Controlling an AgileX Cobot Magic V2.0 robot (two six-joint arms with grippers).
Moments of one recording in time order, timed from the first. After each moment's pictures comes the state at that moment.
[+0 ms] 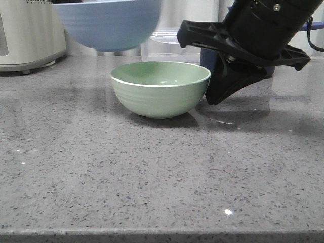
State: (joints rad) left arm -0.36 1.72 -1.73 -0.25 1.18 0.06; right arm 0.53 1.51 -1.05 0.21 0.57 0.17
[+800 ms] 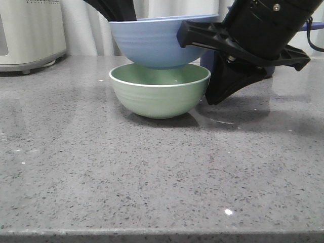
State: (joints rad) left arm -0.48 1.84 -1.85 -0.27 1.22 0.06; right arm 0.53 1.51 -1.05 0.21 0.57 0.17
